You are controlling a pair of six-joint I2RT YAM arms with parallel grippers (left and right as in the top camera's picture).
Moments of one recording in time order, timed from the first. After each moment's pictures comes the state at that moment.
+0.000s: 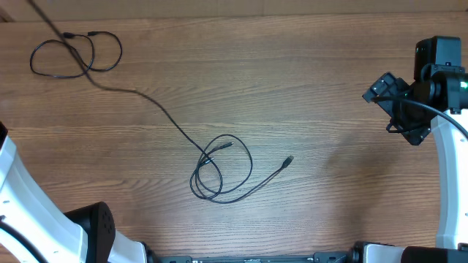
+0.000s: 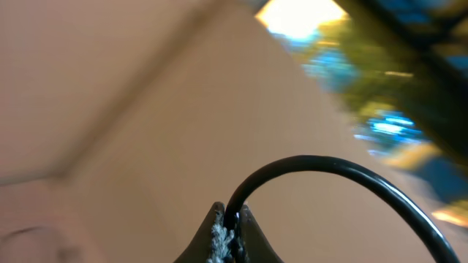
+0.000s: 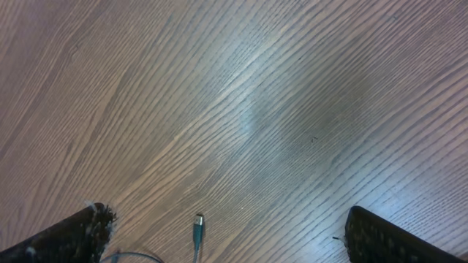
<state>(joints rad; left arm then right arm) 0.27 1.76 2.83 -1.08 -0.34 -0.80 -0.12 1.48 1.58 -1.34 -0.01 0.67</state>
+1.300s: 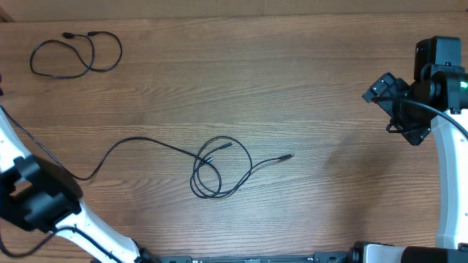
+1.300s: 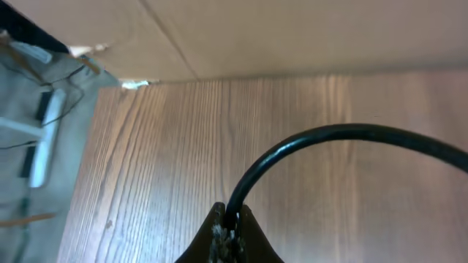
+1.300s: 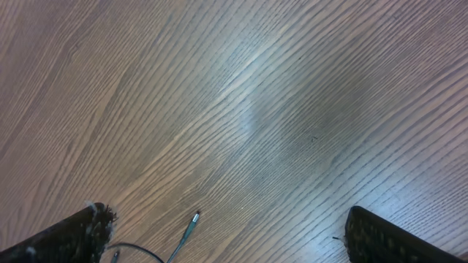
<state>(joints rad) 0.63 2.10 2.16 -1.34 -0.72 -0.84 -0.12 1.48 1.58 -1.34 0.00 0.67</state>
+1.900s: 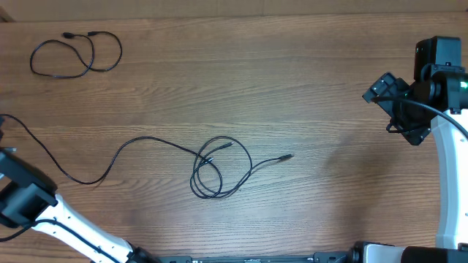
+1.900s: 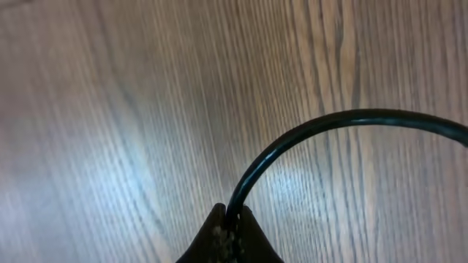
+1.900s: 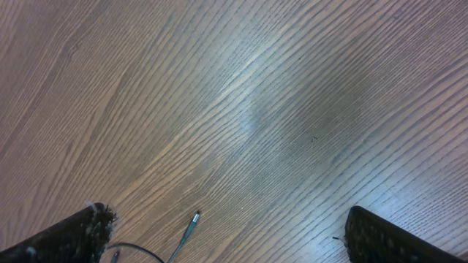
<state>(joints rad) 0.84 2.33 2.15 -1.15 -0.21 -0.53 -0.12 1.48 1.58 -1.34 0.00 0.67</state>
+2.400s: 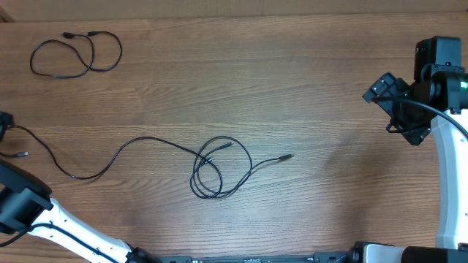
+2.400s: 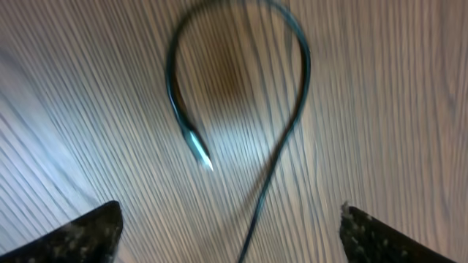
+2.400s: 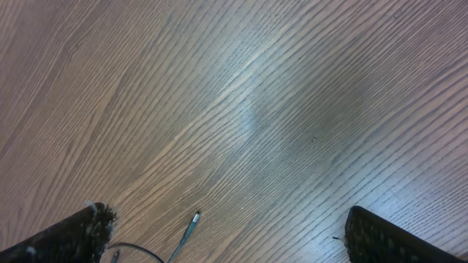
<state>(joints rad) 0.89 2.33 2.15 -1.20 0.12 -0.44 -0.12 1.48 1.58 -1.34 -0.01 0.67</state>
